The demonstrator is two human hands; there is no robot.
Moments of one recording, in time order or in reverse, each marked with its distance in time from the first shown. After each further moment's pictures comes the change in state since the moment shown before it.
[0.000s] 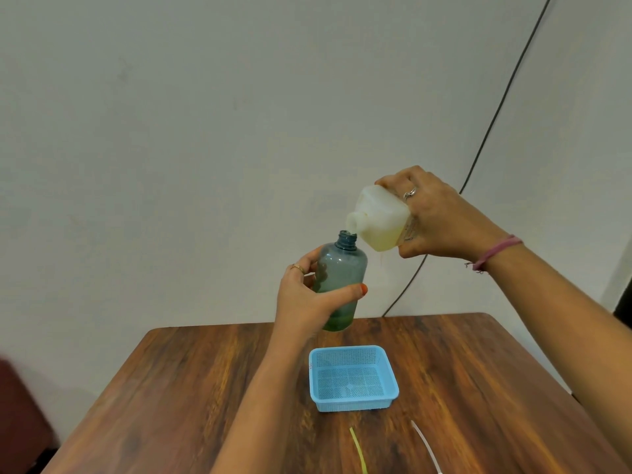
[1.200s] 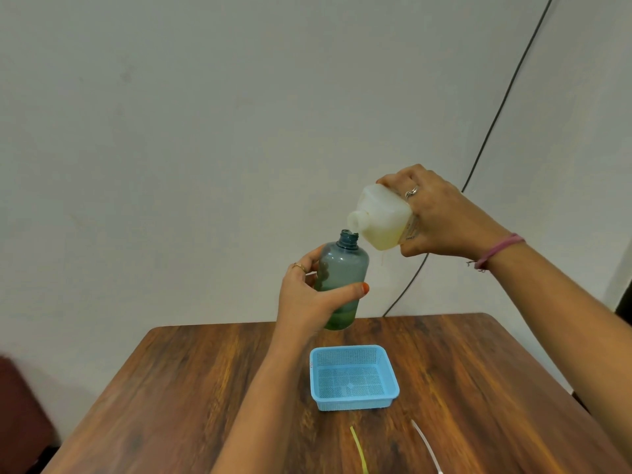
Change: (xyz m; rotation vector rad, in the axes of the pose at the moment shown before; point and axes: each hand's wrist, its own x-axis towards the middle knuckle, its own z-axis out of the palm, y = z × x) left_hand -0.002 0.004 0.000 -0.038 0.006 -0.017; right_hand 0.000 0.000 -0.002 0.000 0.008 -0.003
